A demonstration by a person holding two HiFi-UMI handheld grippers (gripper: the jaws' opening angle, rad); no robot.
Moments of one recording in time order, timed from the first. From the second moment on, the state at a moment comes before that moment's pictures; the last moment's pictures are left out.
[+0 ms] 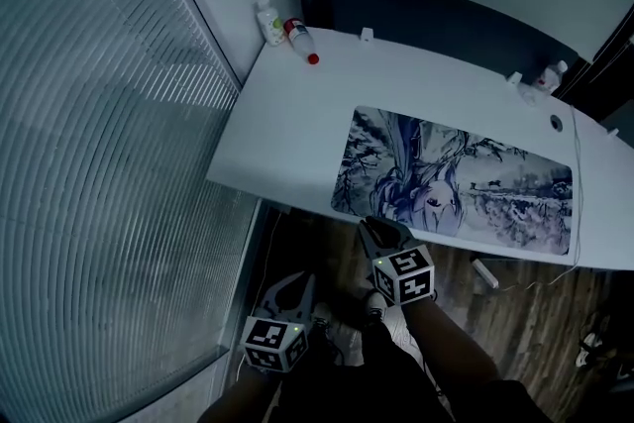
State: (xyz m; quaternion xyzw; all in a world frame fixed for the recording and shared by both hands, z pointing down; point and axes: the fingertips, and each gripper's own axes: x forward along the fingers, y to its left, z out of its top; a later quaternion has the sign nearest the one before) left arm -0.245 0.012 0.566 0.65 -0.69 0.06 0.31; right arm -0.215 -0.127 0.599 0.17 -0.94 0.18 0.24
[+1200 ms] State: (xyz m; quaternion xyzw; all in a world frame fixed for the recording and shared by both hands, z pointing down) left arm -0.278 0.008 0.583 0.65 -0.67 0.07 0.33; right arm -0.292 -0.144 0.699 0.15 -0.90 0.06 0.42
